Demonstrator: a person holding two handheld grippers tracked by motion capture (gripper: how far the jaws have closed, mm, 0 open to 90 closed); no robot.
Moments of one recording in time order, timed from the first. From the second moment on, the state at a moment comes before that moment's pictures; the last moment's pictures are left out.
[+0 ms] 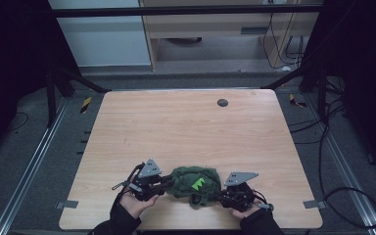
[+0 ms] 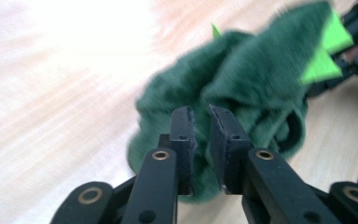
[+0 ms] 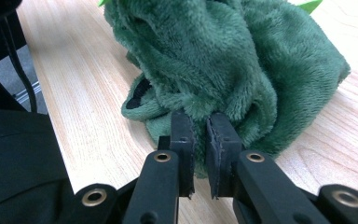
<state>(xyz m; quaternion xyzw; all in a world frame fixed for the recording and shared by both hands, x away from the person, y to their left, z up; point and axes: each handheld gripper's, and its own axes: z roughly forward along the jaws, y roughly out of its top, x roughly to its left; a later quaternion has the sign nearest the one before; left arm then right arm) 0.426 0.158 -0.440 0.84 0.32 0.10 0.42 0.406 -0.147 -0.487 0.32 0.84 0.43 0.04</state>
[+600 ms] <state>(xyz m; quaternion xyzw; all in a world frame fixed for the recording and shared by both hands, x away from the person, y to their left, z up) 0.460 0.122 -0.448 0.86 0.30 0.08 0.40 0.406 -0.147 -0.485 0.32 0.85 0.43 0.03</state>
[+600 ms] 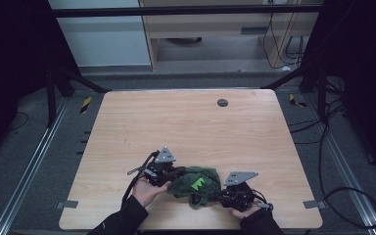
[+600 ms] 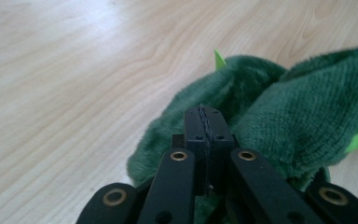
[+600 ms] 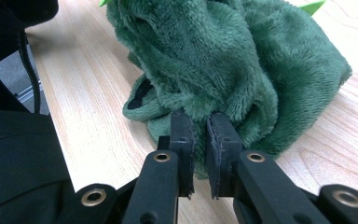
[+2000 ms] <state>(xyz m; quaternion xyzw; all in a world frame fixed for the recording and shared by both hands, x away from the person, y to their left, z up) 0.404 0.129 -0.457 0.89 0.25 0.05 0.38 0.412 -0.145 -0.462 0.34 0.81 0.48 0.05</state>
